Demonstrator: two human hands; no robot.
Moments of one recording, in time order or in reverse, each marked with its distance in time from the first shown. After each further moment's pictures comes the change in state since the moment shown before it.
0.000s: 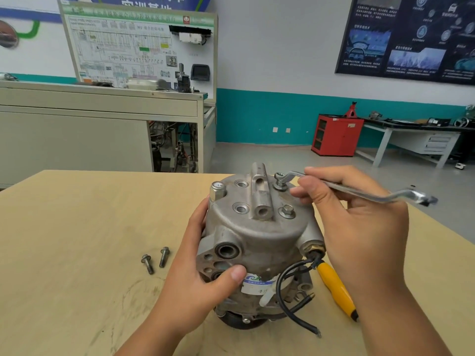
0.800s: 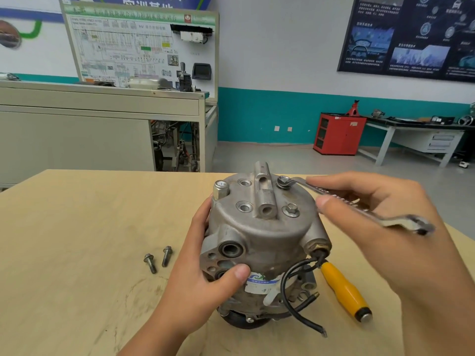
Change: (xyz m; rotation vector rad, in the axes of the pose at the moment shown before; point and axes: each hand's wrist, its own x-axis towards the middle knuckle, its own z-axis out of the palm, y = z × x) left_hand 0.000 -0.001 0.000 0.015 -0.002 -0.006; right_hand 0.010 -0.002 -0.030 -0.038 -0.320 0.188
